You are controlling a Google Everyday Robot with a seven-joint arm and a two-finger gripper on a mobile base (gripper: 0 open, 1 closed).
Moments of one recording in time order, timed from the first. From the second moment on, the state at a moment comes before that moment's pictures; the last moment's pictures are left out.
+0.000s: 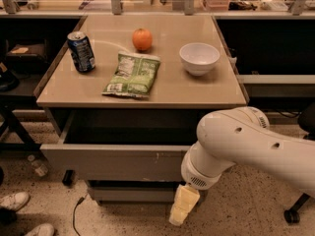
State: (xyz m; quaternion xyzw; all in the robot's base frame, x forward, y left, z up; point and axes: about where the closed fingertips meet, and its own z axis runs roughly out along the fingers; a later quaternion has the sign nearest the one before) arm 0.387 -0.072 0.669 -0.57 0.81 0.10 0.10
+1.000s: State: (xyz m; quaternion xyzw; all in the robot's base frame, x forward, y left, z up) arm 0.387 -0.072 0.669 -0.57 0.81 0.10 0.10
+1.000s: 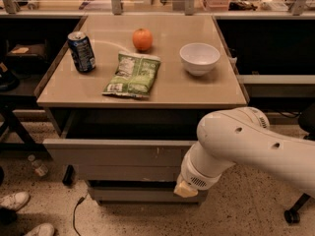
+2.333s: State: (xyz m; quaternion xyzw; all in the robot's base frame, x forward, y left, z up) arm 0.507 -0.085 0.662 -0.57 0.81 0.01 0.14
